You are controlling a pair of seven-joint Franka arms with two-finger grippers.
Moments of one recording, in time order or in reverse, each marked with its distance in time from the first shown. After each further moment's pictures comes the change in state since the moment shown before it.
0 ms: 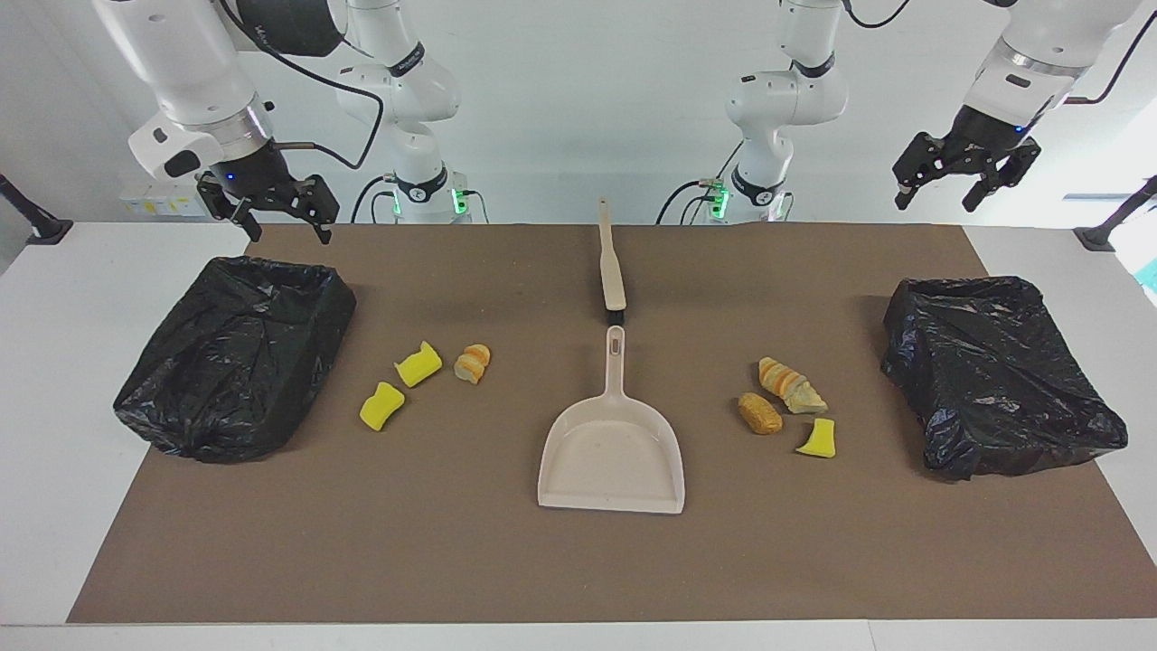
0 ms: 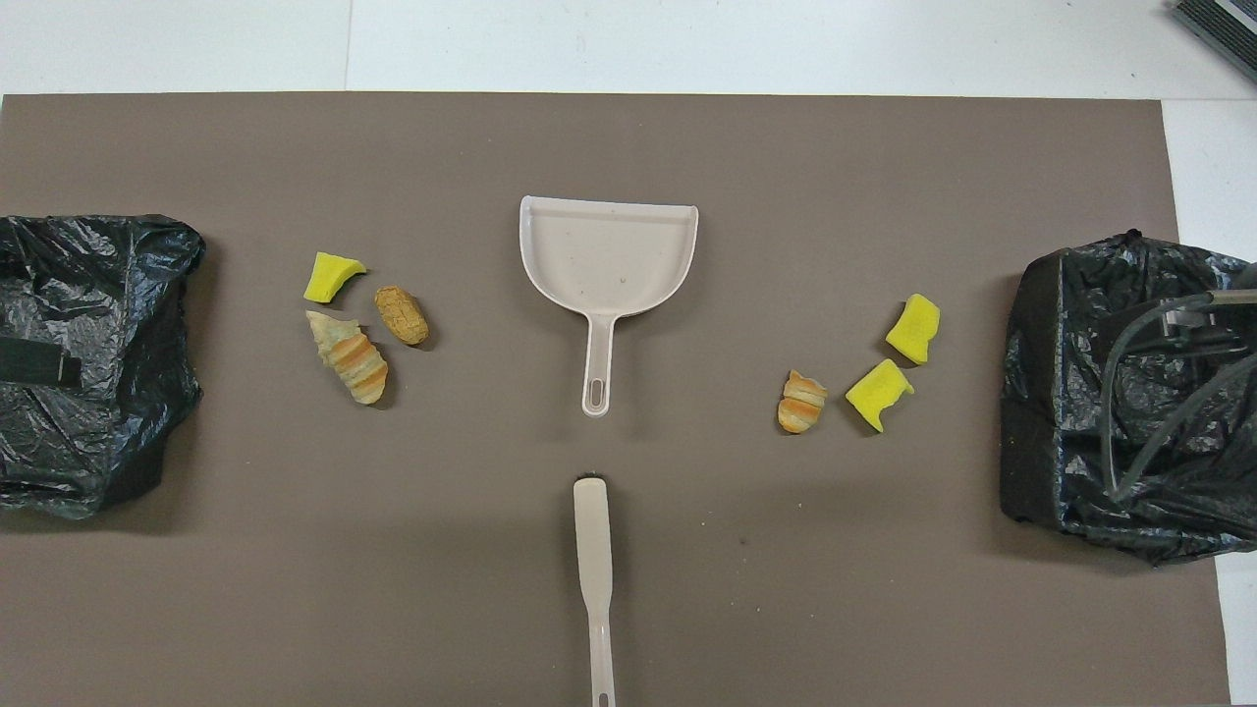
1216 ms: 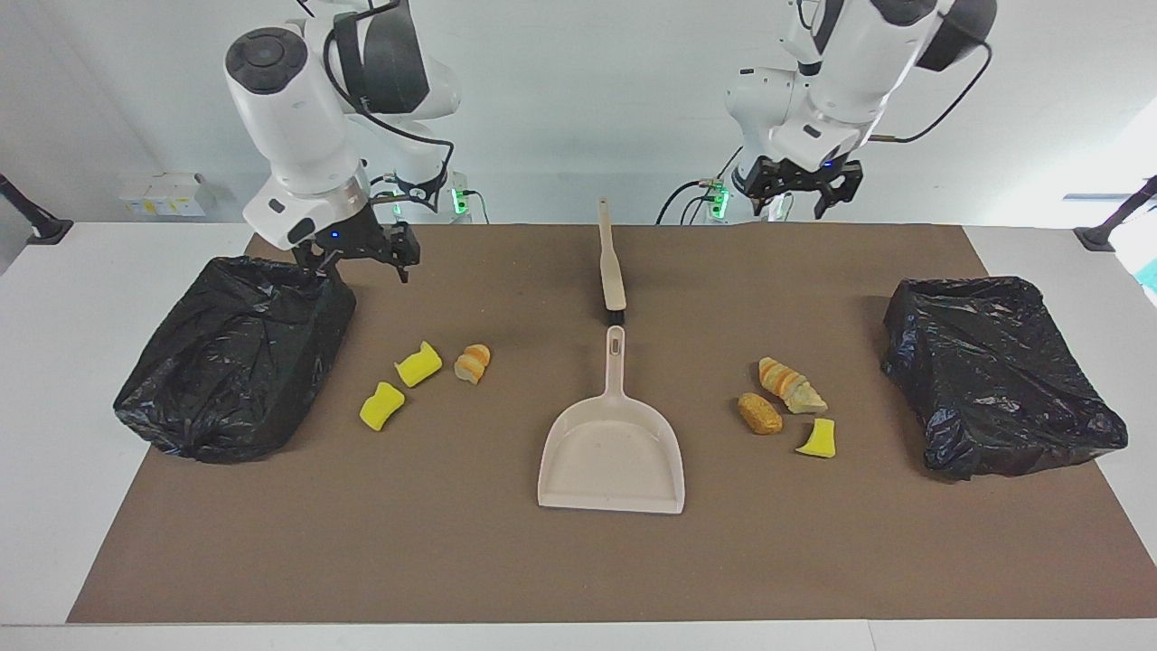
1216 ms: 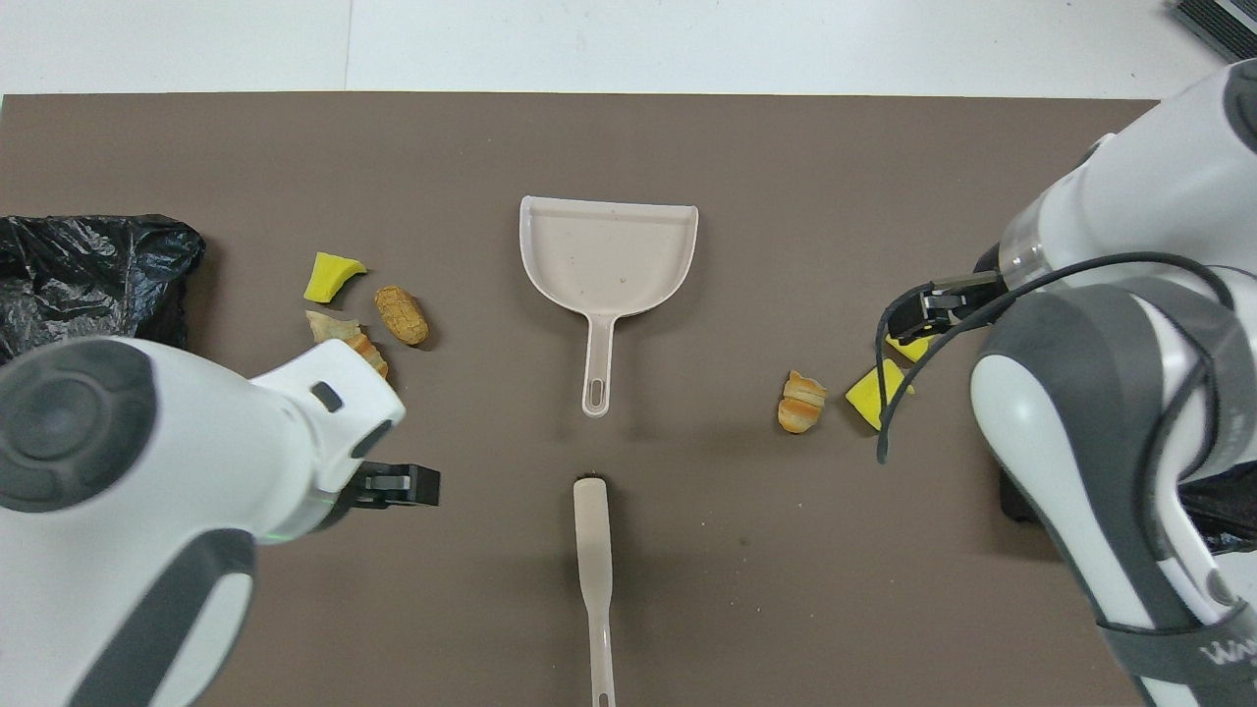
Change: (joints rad) left arm -0.474 -0.094 -0.043 -0.441 -0.012 0.214 -0.501; right arm 0.222 0.156 0.014 -0.009 0.005 0.142 0.132
